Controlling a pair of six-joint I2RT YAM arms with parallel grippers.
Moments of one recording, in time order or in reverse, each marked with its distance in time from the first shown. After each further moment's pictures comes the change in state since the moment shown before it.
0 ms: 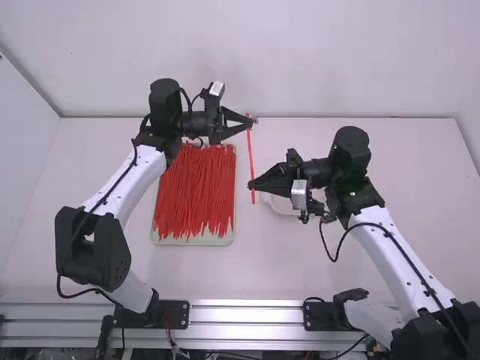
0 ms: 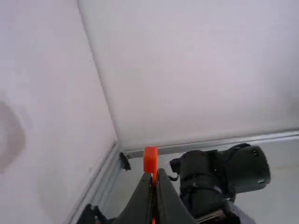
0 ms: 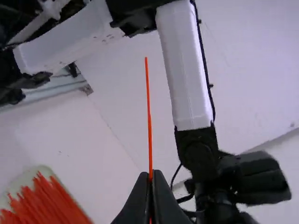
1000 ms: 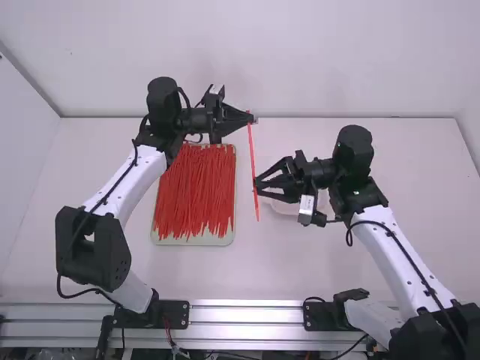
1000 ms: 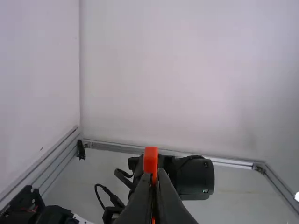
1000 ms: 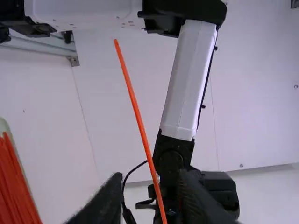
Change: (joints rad) left arm -0.007 0.000 0.000 0.132 0.000 -0.471; right arm -0.029 0.000 0.000 -0.069 -0.061 -0.537
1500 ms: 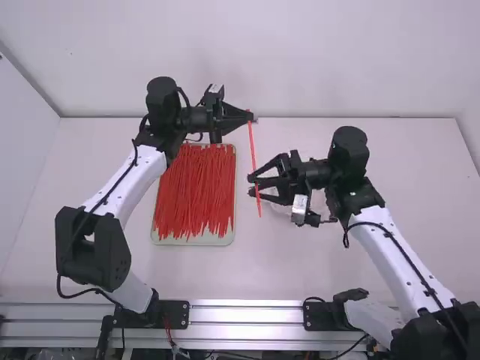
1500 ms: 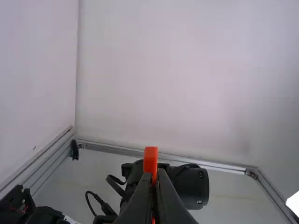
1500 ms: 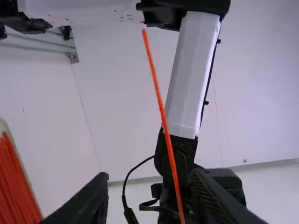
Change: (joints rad) left arm 0.000 0.000 0.000 0.021 -0.014 -0.060; right arm 0.028 0.000 0.000 0.009 0.060 0.024
